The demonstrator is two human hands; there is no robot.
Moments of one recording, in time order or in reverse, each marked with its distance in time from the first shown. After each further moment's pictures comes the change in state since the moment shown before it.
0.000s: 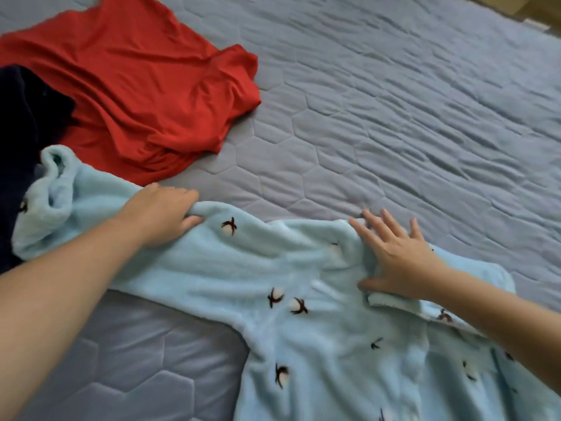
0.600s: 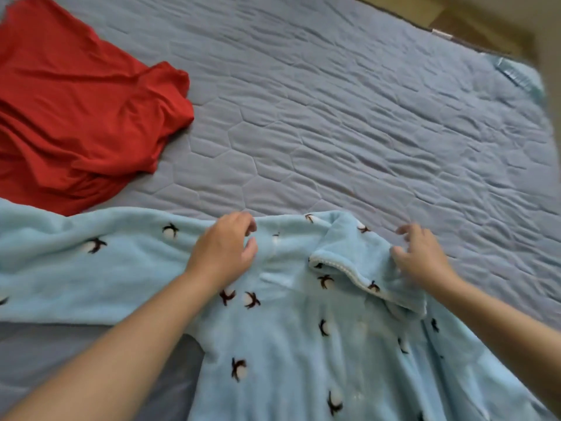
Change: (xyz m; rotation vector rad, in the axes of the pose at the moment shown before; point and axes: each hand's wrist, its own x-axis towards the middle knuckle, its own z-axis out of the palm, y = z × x) left_hand 0.022 0.177 -0.045 -0.731 0.203 -0.011; right_hand -0.074 0.082 0.006 0.648 0.151 0.750
